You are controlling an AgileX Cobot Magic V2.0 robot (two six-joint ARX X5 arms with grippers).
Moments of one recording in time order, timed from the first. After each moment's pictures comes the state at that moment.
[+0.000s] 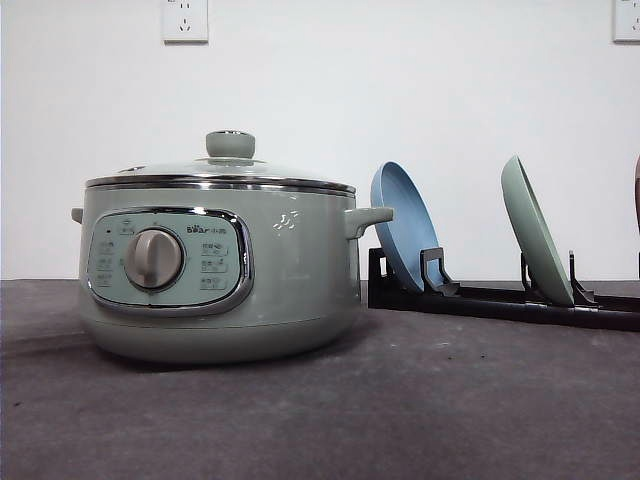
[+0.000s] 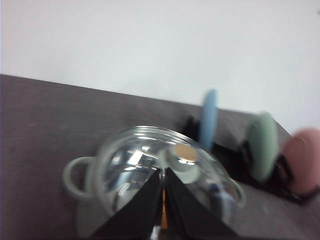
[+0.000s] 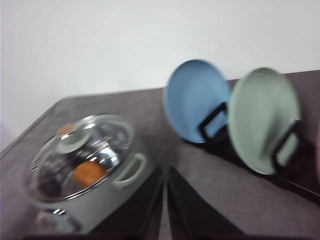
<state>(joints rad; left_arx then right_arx) -0.11 0.63 0.88 -0.42 0.32 -0.28 0.03 0.52 0.89 -0.58 -0.45 0.24</state>
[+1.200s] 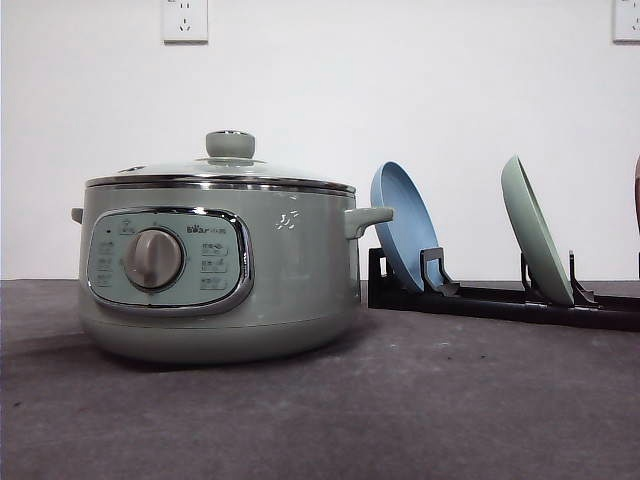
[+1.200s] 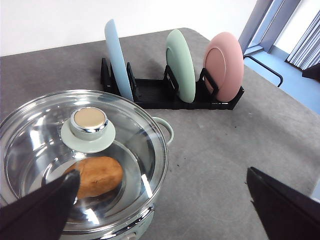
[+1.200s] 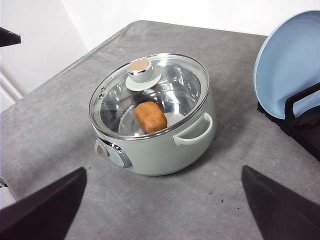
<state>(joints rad) -0.28 0.85 1.11 -0.66 0.52 -0.01 0.19 0.73 0.99 -0.69 -0.60 0.03</state>
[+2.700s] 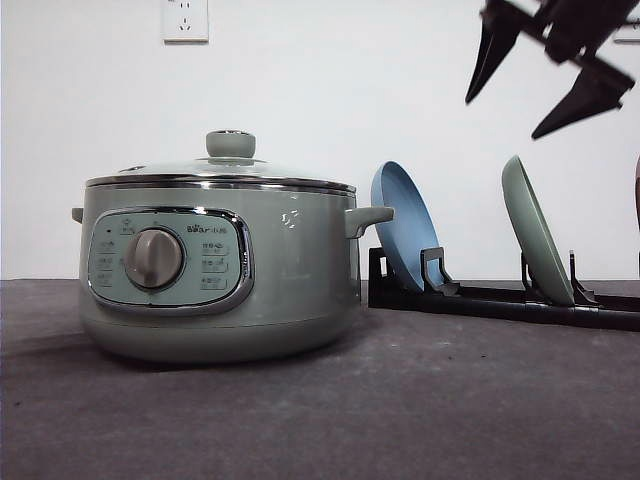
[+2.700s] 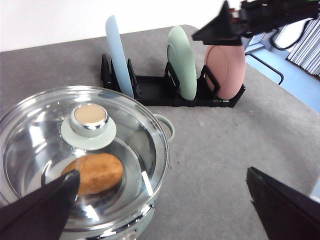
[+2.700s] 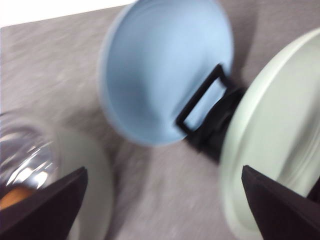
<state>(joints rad) -0.28 0.86 1.11 -0.66 0.52 -0.01 0.06 1.64 1.53 -0.59 -0.41 0.23</state>
